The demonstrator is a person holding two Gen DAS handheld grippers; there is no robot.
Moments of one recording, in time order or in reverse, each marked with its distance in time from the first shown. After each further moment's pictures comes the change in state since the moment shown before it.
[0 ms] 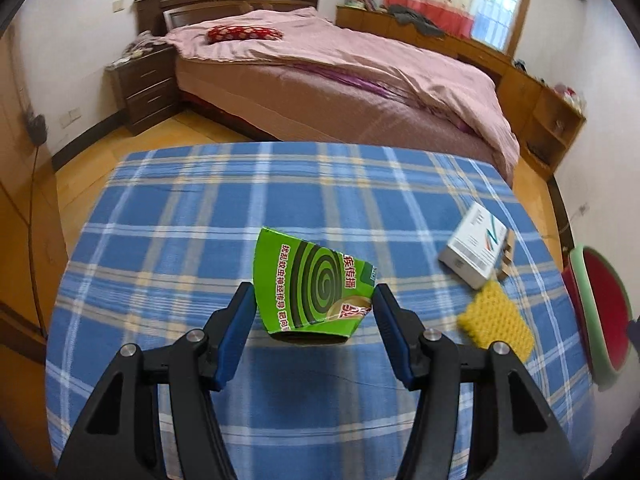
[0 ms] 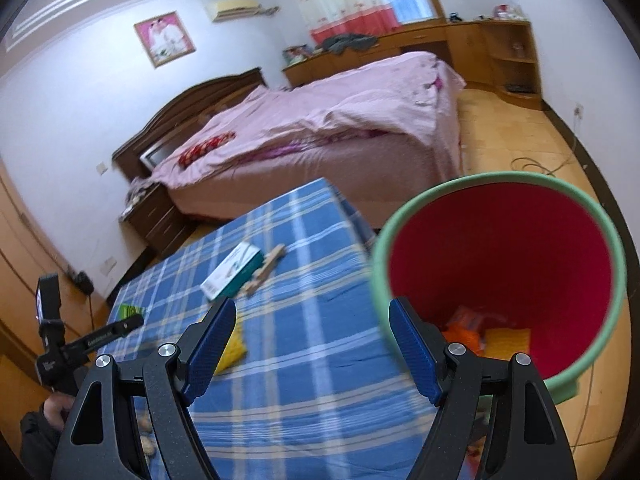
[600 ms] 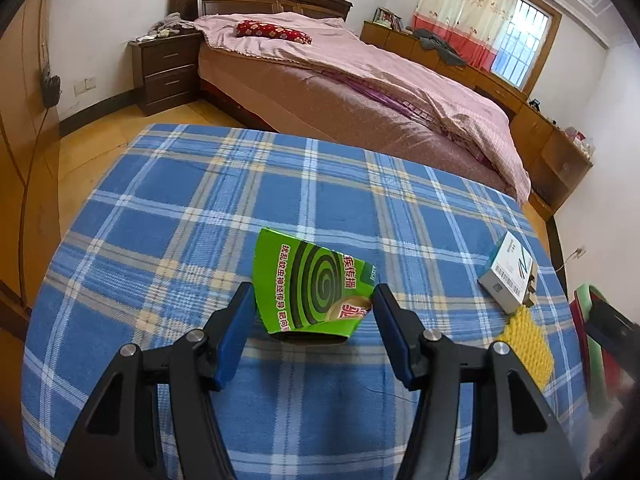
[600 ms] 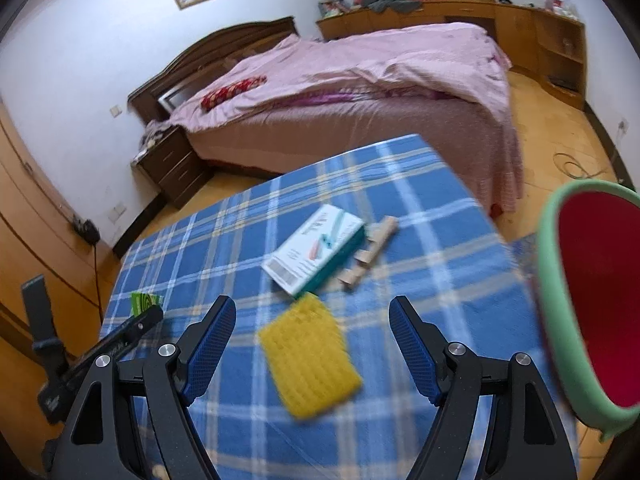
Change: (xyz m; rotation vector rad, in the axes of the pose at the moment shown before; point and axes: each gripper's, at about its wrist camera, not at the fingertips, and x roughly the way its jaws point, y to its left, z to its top) left arm 0.019 0.046 -0.010 -0.134 -0.043 -0.034; right arm 0.106 0.099 0.006 -0.105 0.182 0.048
